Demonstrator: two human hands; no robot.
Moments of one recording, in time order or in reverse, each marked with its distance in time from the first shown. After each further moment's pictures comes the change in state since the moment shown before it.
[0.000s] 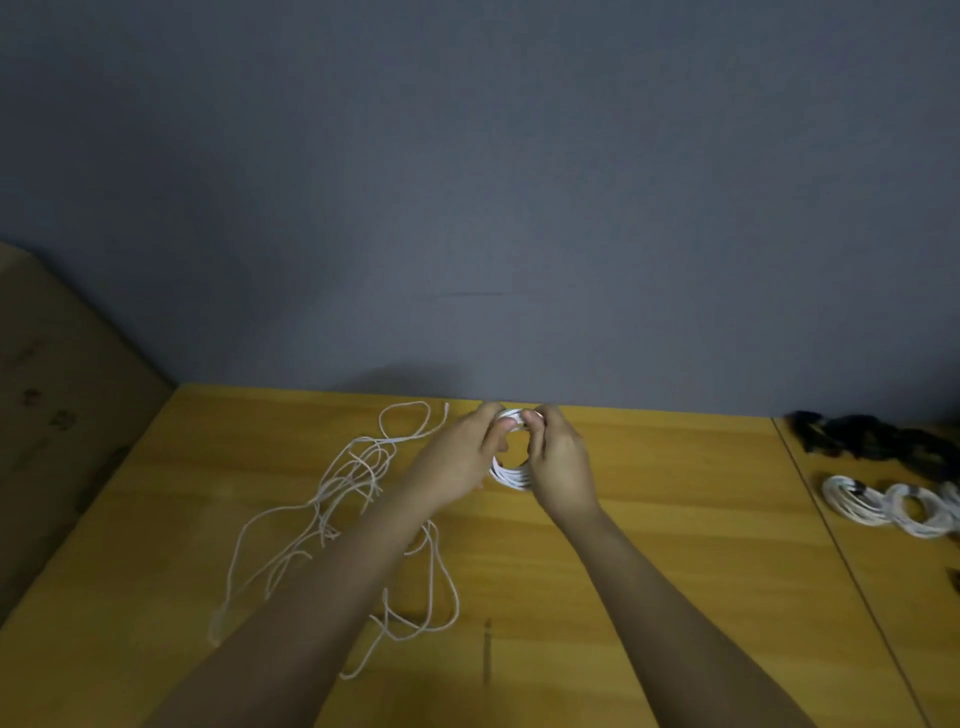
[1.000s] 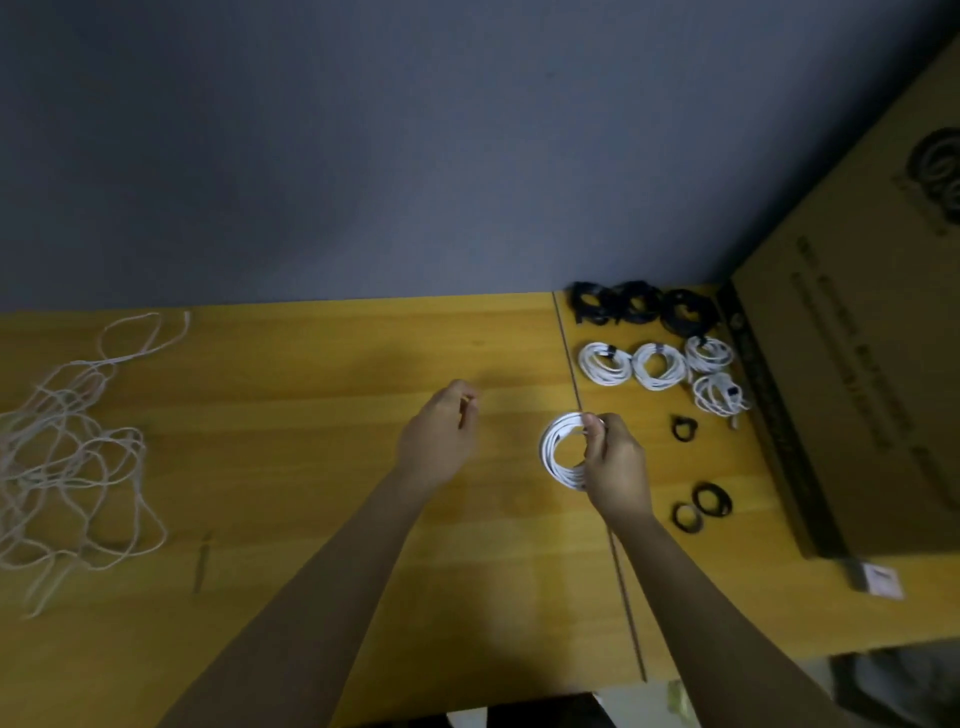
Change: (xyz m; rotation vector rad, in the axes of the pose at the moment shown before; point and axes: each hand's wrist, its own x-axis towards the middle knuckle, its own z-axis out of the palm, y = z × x) left_hand 0.033 0.162 0.327 0.116 -0.006 -0.090; right_hand -0.085 0.291 -0.317 -0.193 0.067 0.355
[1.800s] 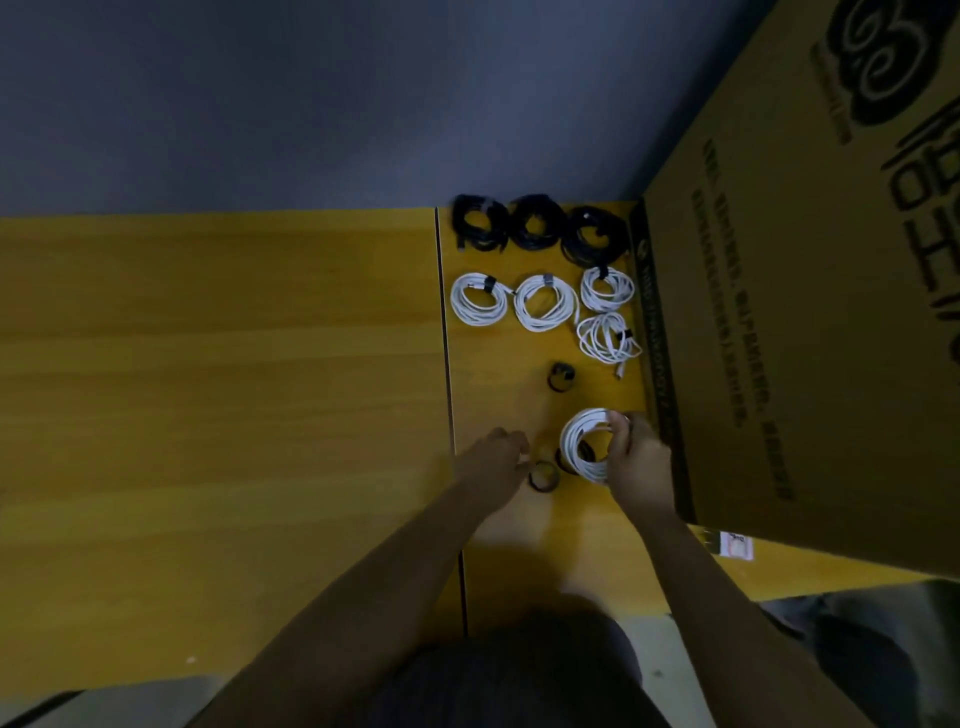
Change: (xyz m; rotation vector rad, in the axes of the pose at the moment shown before) left_hand -0.001 0.146 0.255 0.132 -0.574 -0.081; right_hand 0.056 0.199 -0.149 -0.129 -0.060 0.134
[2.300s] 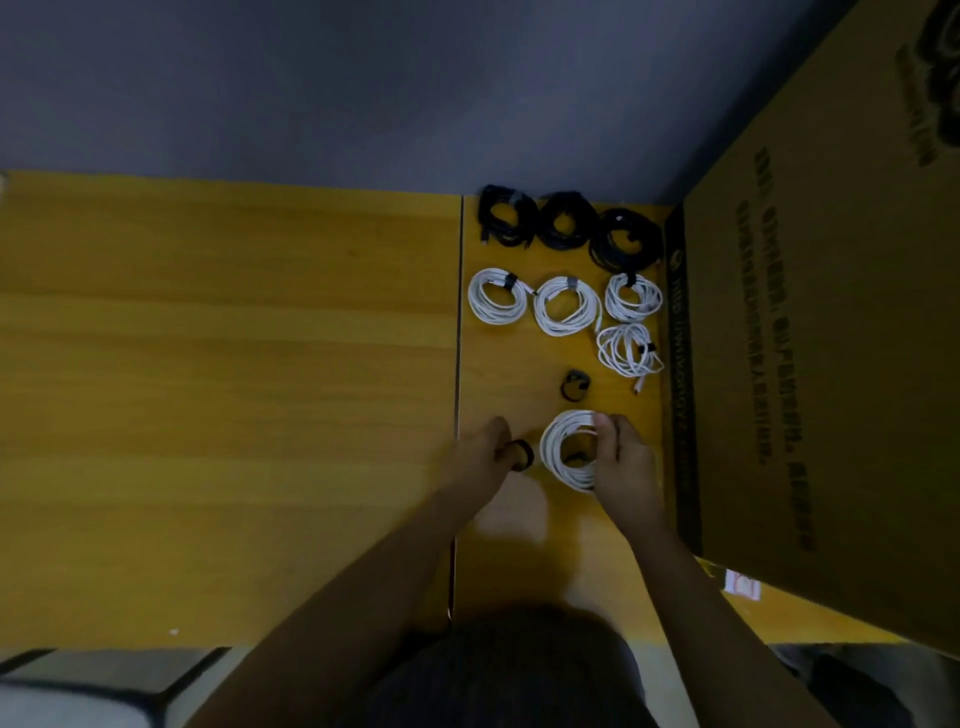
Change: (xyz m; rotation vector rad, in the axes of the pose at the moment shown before) left_hand 0.001 -0.012 0.000 -0.235 0.210 -0.077; right_hand 0.013 -0.012 0.015 0.192 -0.200 0.044
